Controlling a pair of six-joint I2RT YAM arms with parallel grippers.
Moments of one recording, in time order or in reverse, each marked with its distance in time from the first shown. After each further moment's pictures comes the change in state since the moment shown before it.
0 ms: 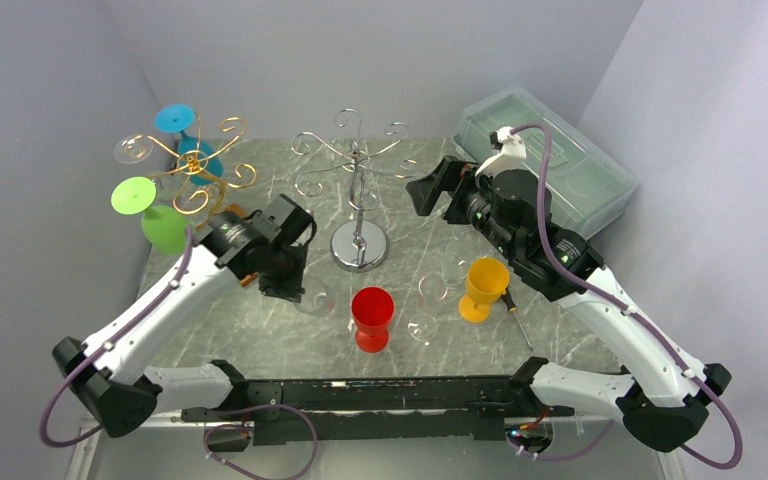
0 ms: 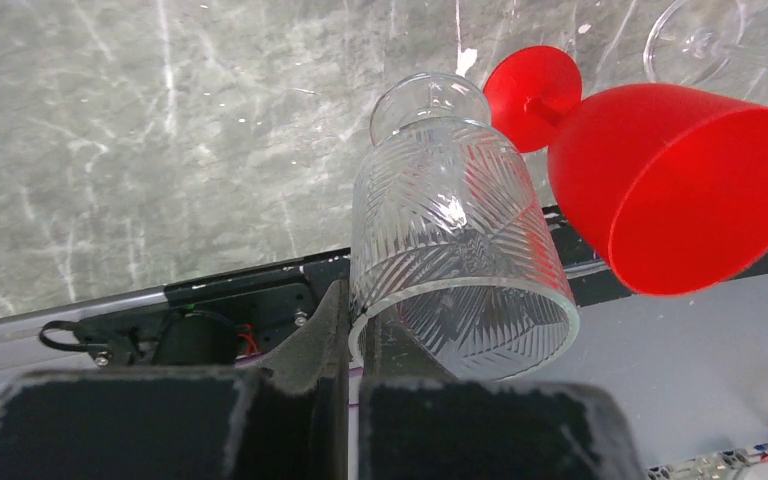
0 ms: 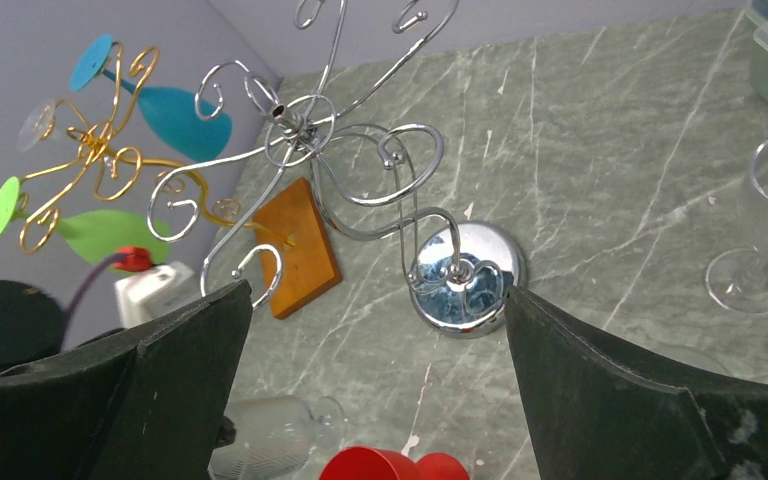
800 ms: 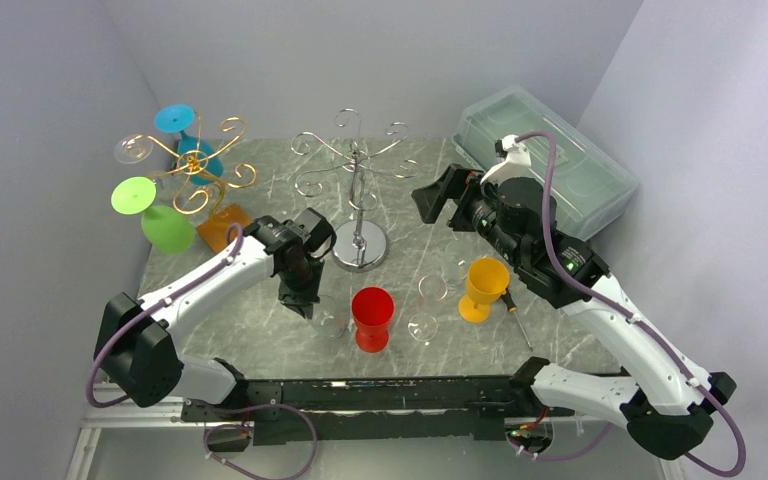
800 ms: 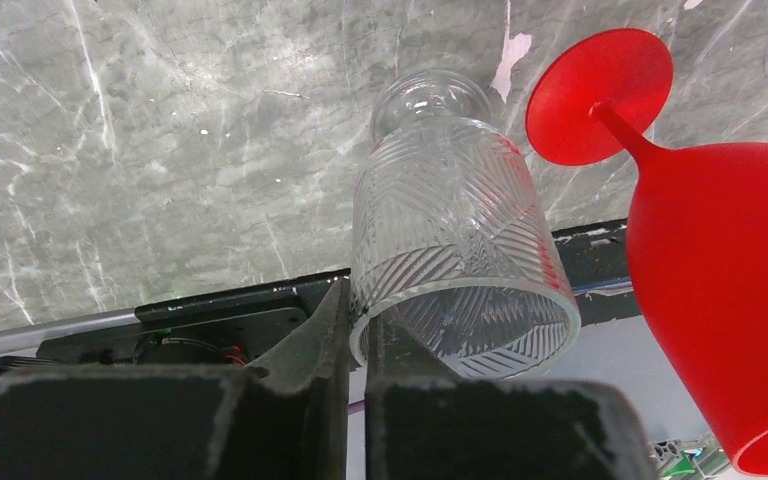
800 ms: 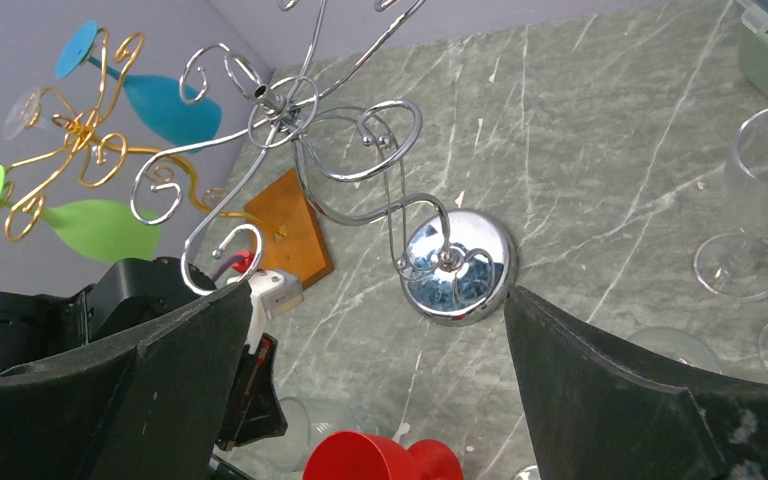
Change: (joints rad) left arm 0.037 0.167 -0.209 0.183 0.097 0.042; right arm -0.008 -0.047 -0.049 -0.015 -0.005 0.001
